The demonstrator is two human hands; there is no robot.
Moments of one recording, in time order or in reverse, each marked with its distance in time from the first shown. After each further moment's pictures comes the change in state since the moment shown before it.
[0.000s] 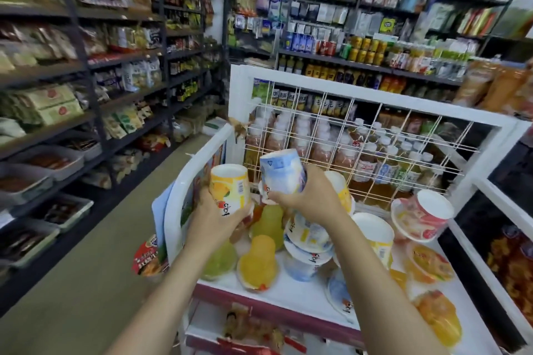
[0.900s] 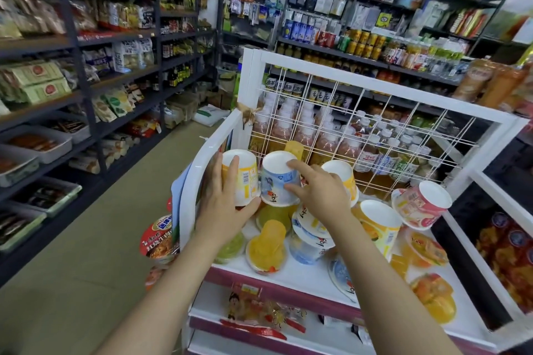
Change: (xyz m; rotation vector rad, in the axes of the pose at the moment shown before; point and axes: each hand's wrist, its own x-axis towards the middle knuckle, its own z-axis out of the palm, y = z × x) left_hand -0.001 -0.025 -0.003 0.254 0.047 0.500; right_hand -0.009 0.007 0.023 -0.492 0.098 -0.230
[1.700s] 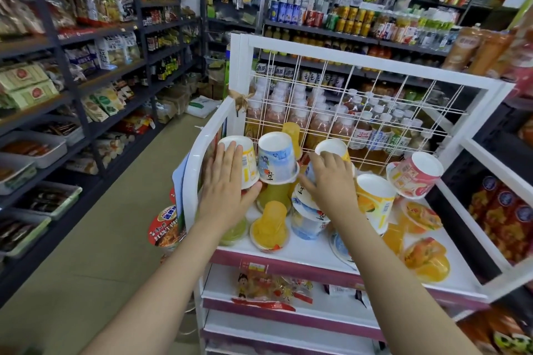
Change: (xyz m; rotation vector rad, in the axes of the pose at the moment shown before) left_hand -0.002 0.000 -0.007 0.263 -0.112 0.146; right_hand -0.032 0.016 0.013 -0.249 0.154 0.088
